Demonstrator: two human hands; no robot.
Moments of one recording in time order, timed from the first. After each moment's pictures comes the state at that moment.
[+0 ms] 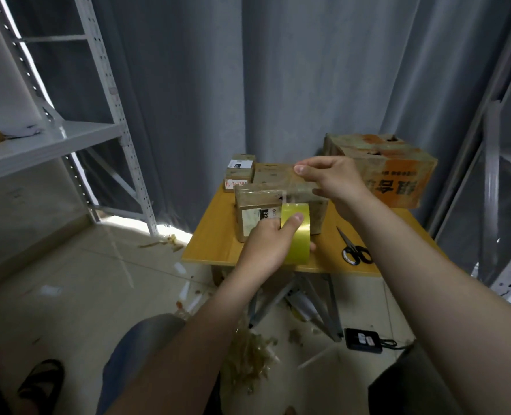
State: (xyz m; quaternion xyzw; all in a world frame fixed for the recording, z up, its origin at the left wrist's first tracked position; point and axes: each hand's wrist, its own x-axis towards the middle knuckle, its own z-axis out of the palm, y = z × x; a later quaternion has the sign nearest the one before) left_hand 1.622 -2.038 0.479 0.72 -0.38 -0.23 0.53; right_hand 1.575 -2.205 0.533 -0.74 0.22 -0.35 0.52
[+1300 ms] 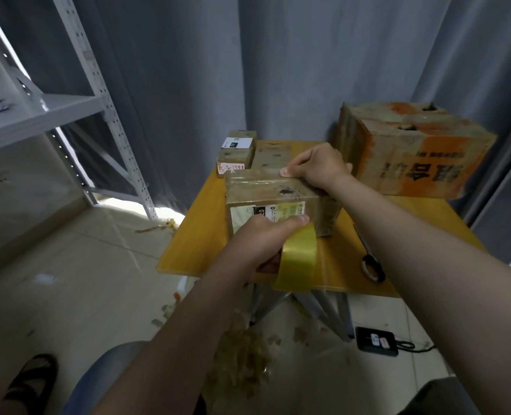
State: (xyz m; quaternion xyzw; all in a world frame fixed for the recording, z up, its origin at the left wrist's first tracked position) left_hand 1.678 -2.093 0.462 0.75 -0.22 -0.38 0.49; right_hand 1.678 -2.300 0.483 -0.87 0.32 -0.20 0.30
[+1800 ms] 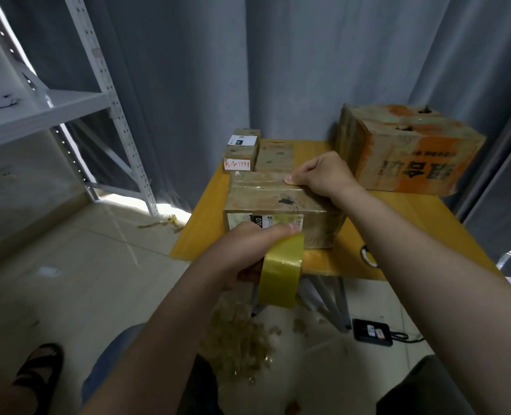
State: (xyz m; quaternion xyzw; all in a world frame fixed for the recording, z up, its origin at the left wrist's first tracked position) left_hand 1.670 -2.034 0.474 0.76 -0.22 -0.42 0.45; right_hand 1.647 -2.252 0.485 -0.85 0.33 -0.20 0.37
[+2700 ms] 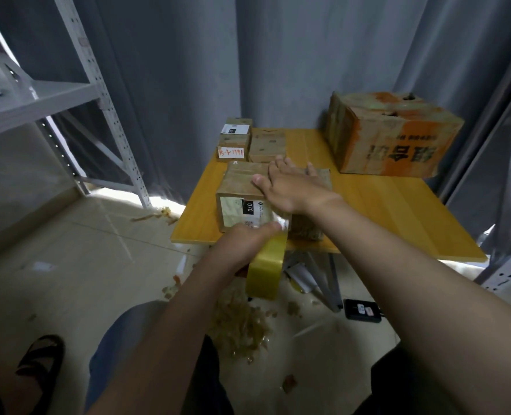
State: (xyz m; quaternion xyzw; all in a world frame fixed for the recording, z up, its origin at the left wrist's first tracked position) left_hand 1.663 -2.019 0.437 0.78 -0.21 -0.37 0.46; right_hand 1.639 -2.180 0.477 -0.96 0.27 0.02 0.08
